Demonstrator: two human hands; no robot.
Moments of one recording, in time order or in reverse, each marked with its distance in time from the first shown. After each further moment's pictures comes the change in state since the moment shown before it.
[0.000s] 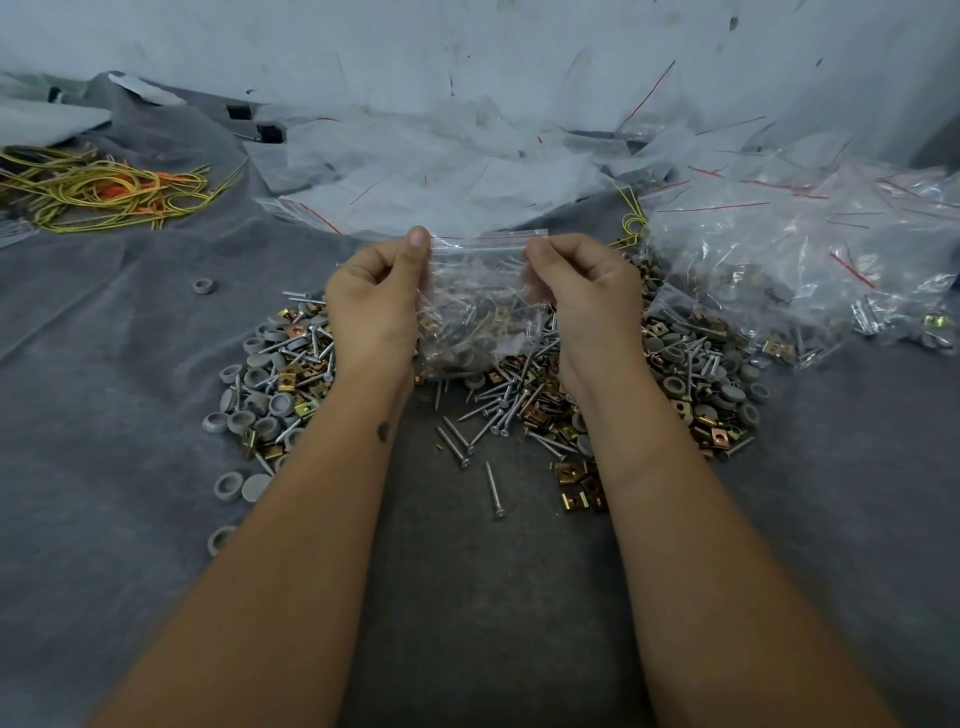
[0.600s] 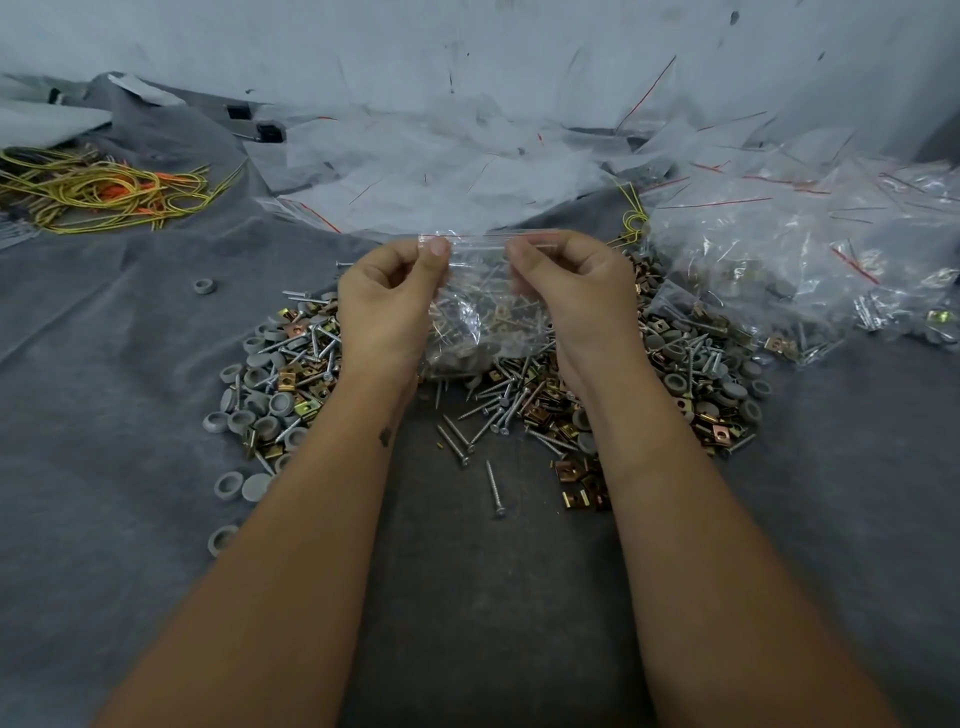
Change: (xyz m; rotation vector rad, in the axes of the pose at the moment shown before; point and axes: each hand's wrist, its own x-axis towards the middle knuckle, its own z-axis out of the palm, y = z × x) left_hand -0.006 0.002 0.001 0.047 -0.125 0.031; right_hand 0.000 -0.004 0.002 0.028 -0.081 0.045
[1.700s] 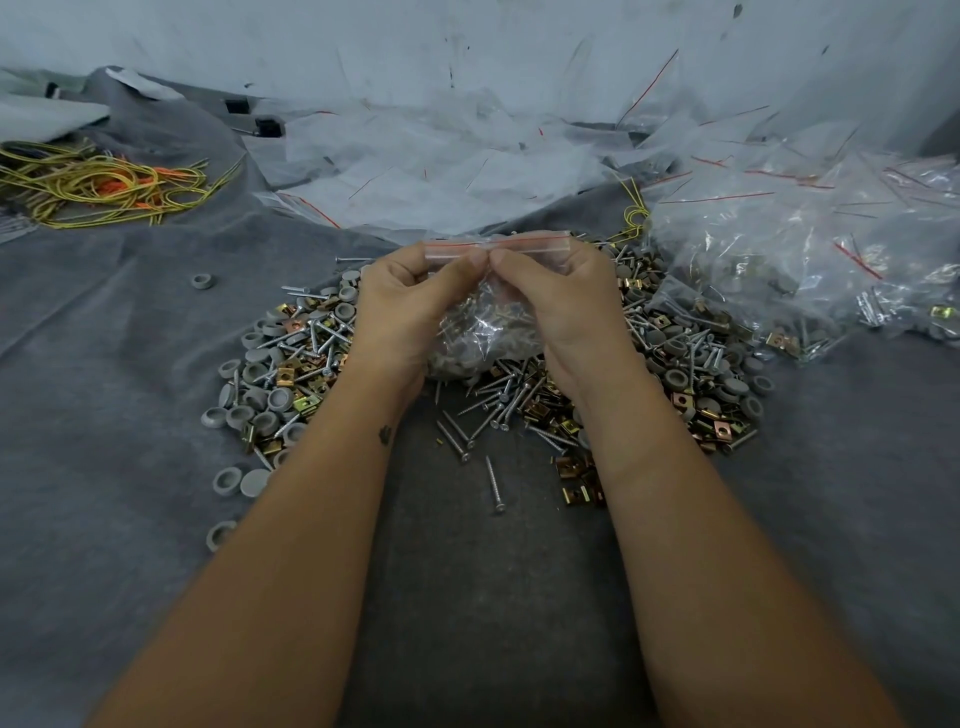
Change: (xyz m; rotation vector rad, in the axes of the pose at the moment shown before) left_hand -0.002 -0.002 0.003 -0.190 -0.276 -0.045; right_hand -0.004 0.002 0.006 0.066 -0.100 0.006
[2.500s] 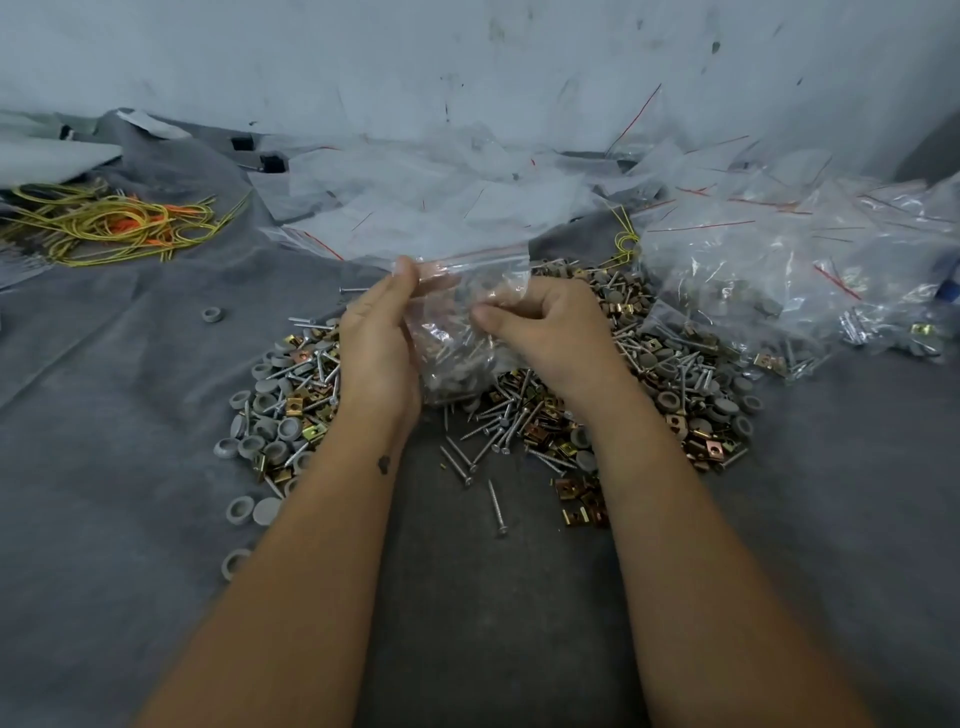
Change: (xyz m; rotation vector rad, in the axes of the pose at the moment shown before) left_hand -0.003 0.006 -0.001 -0.237 0.251 -0.122; right_hand -0.001 -0.001 -0.010 -0.411 -0.168 -0.016
